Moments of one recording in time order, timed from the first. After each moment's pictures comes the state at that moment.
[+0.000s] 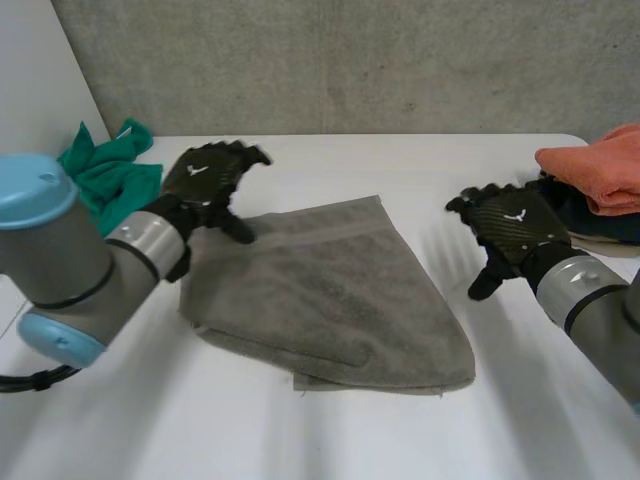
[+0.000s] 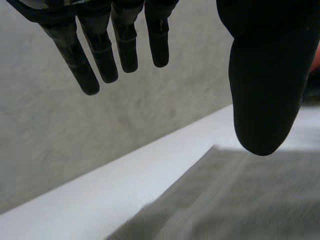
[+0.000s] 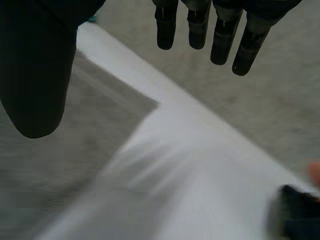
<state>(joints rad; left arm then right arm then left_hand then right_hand) 4.38 -1.97 -1.53 3.46 -1.28 3.18 1.82 -1.34 1.74 -0.19 1.30 2.78 0.37 0.37 0.37 0.37 0.18 0.20 0.22 0.22 0.24 0.07</state>
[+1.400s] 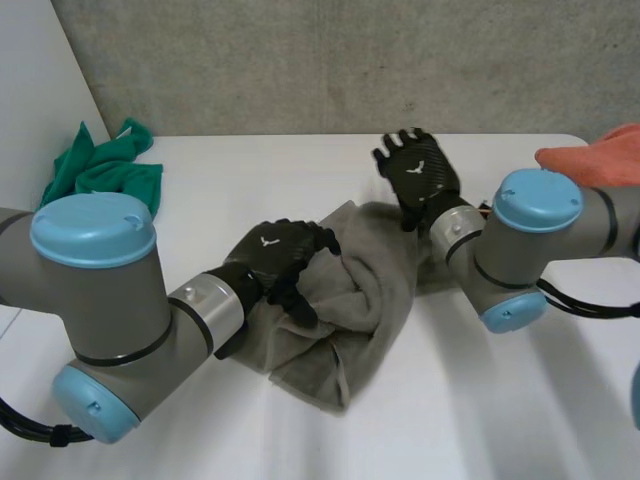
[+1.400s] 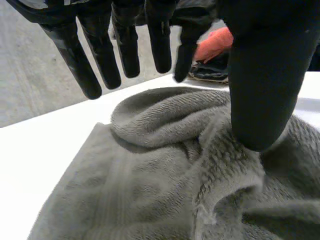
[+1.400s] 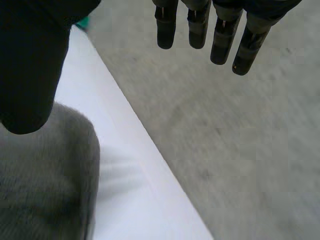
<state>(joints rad) 4.15 -1.98 -1.55 3.26 -1.32 3.13 2.02 -0.77 1.13 -0.41 1.38 2.56 0.44 0.44 0.44 0.43 0.25 0.20 0.22 0.21 0.23 0.07</state>
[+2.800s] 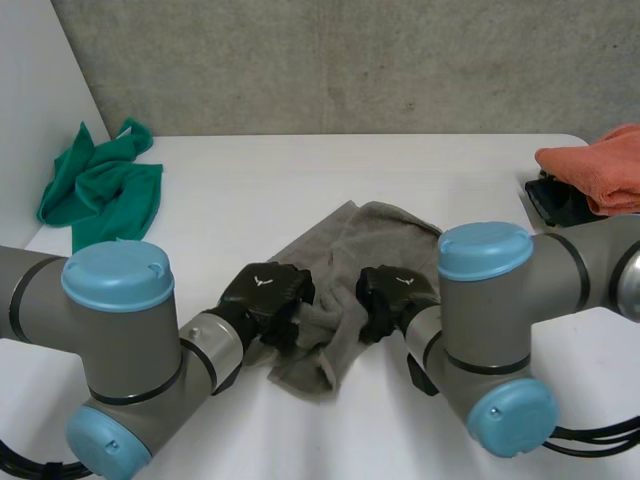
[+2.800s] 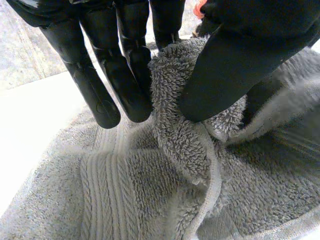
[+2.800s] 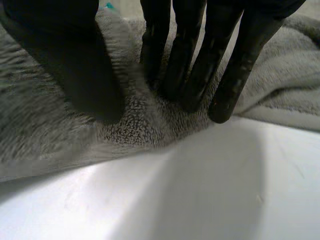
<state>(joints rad) 4.13 -2.03 -1.66 3.32 -1.41 3.18 2.23 -0.93 1.39 0.02 1.61 3.35 1.07 1.19 1.19 1.19 0.99 0.89 1.08 1.08 1.08 0.87</state>
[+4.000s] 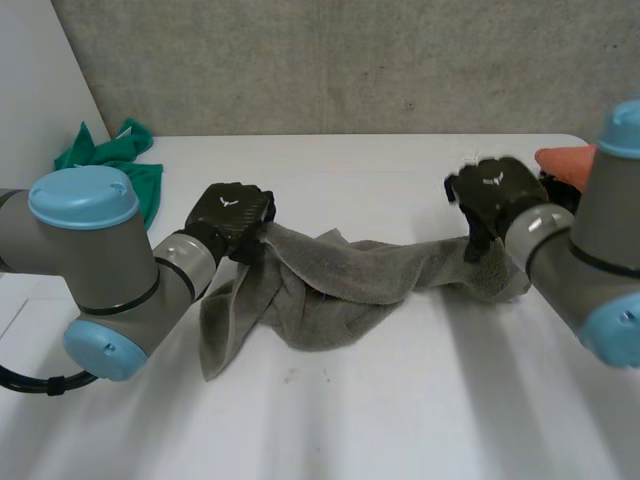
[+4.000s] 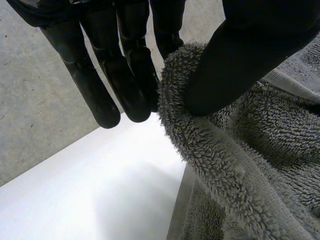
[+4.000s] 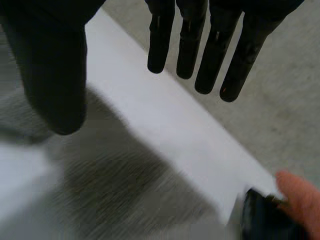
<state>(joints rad) 4.26 -2.09 -1.42 3.33 -1.41 3.34 1.96 -1.18 1.37 0.08 1.53 2.69 1.07 1.19 1.19 1.19 1.00 0.46 0.53 0.53 0.53 0.34</state>
